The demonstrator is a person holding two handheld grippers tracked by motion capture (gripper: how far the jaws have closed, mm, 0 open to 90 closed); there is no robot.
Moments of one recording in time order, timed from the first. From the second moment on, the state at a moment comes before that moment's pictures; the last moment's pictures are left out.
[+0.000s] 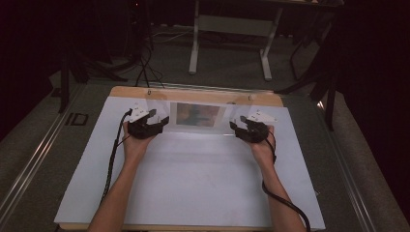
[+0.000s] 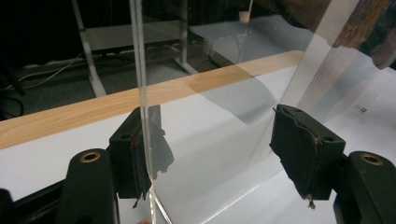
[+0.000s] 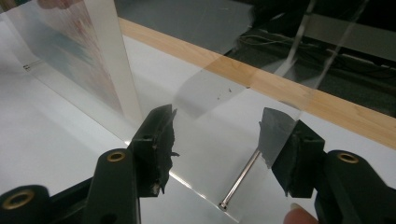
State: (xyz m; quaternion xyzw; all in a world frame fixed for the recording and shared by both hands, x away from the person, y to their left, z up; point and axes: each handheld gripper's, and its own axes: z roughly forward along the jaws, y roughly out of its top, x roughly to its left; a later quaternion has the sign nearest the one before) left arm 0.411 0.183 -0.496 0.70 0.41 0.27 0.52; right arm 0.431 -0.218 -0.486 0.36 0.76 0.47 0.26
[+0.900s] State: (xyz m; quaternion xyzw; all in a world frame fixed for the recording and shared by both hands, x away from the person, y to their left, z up) left arm 0.391 0.175 -0.483 0.72 0.43 0.25 0.49; right arm 0.415 -0.226 -0.479 0.37 0.77 0.46 0.23
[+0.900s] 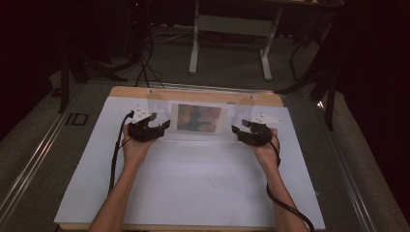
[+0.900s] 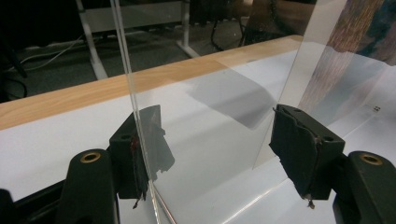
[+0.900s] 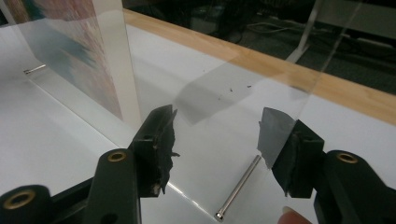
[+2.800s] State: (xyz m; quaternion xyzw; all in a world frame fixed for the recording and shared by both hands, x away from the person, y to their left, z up) left arm 0.335 0.171 -0.473 0.73 0.46 0.21 0.47; right arm 0.360 -0.229 -0.473 0.40 0.78 0.45 0.18
